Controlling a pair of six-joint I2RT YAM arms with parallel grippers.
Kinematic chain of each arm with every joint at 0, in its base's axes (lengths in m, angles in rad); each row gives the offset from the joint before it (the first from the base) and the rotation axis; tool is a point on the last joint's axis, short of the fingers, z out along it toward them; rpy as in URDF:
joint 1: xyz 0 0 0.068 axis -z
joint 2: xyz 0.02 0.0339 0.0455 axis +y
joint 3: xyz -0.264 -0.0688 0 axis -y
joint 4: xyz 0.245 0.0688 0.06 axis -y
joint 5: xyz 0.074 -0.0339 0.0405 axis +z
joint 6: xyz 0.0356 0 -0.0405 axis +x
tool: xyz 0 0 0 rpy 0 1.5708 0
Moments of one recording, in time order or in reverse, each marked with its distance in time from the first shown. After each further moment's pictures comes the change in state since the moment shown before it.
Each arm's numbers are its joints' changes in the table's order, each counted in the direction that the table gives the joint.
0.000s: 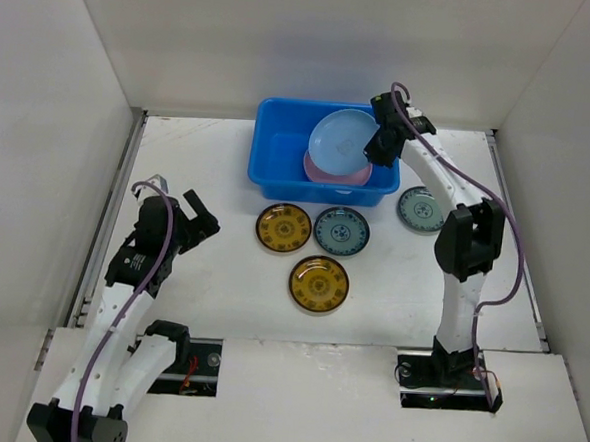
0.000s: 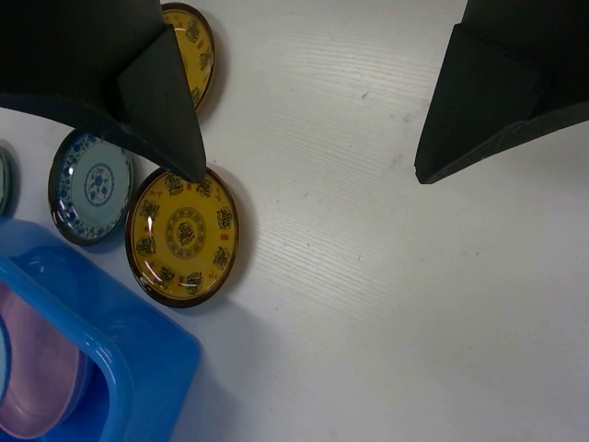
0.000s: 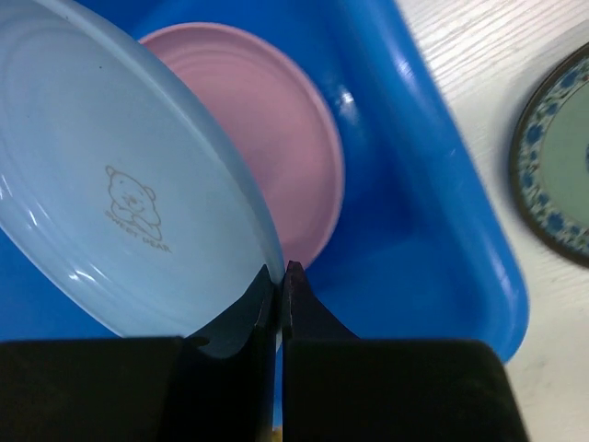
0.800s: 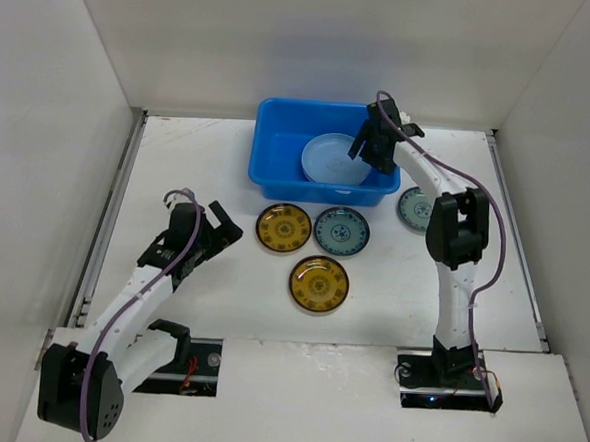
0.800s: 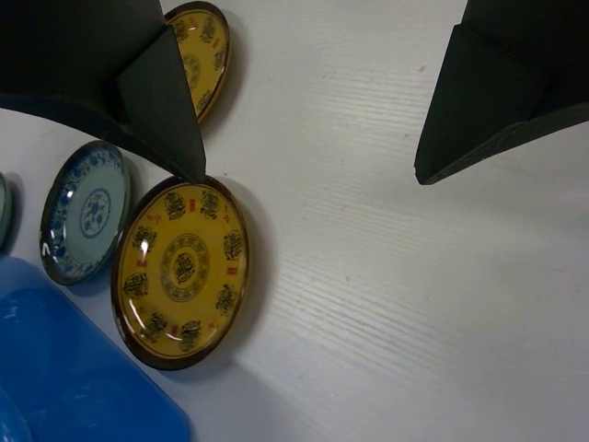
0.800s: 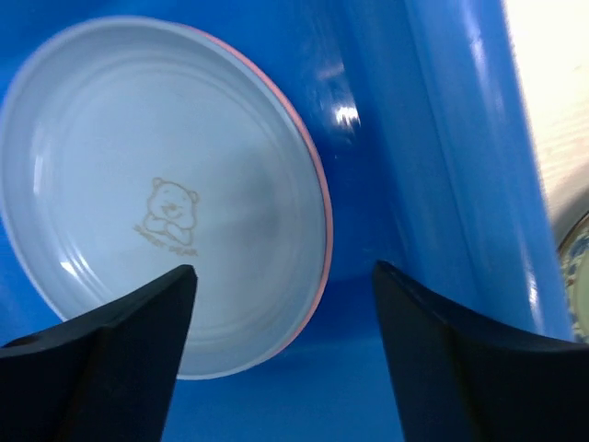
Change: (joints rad) left arm 0.070 0.171 -0.220 0.302 -0.106 -0.137; right arm 0.037 0.160 0.009 0.151 0.088 -0.195
